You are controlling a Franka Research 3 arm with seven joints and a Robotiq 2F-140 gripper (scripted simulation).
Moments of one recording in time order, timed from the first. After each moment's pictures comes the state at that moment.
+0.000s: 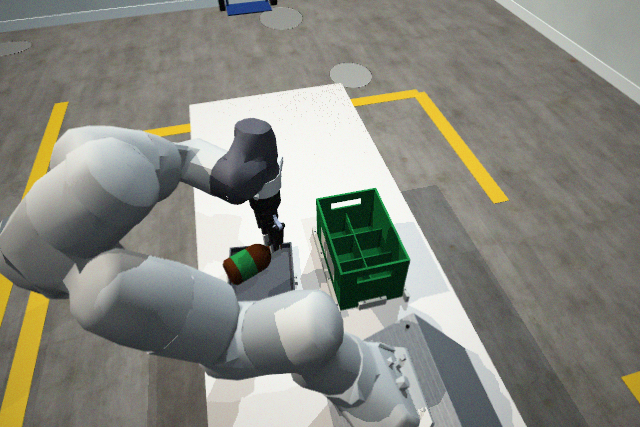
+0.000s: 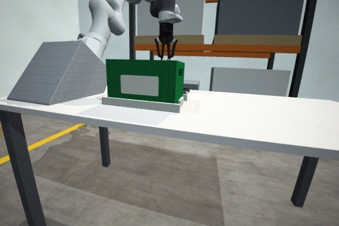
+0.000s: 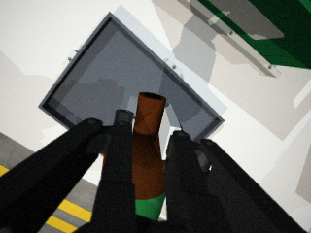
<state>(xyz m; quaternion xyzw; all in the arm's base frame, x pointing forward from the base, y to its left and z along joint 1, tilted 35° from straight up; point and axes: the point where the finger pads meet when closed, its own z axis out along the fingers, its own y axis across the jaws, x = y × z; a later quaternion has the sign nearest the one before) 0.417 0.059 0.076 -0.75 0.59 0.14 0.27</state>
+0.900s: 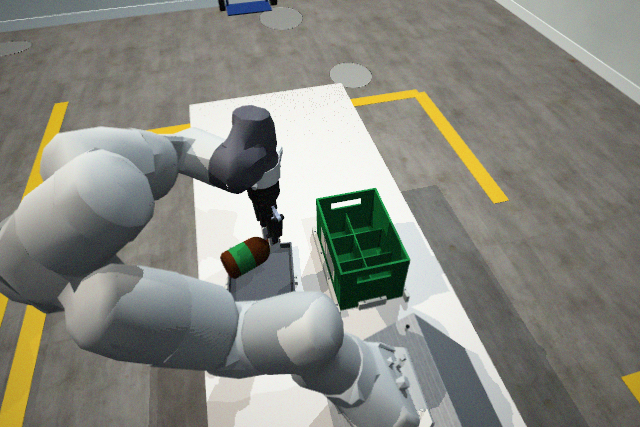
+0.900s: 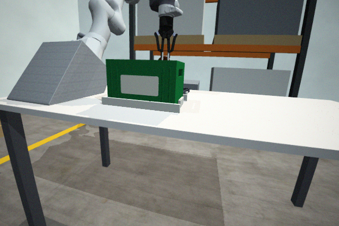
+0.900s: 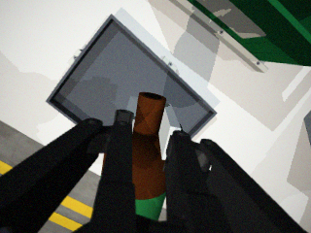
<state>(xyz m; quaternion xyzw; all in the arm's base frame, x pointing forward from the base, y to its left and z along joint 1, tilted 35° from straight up) 0.412 0.042 0.102 -0.75 0.59 0.14 0.26</state>
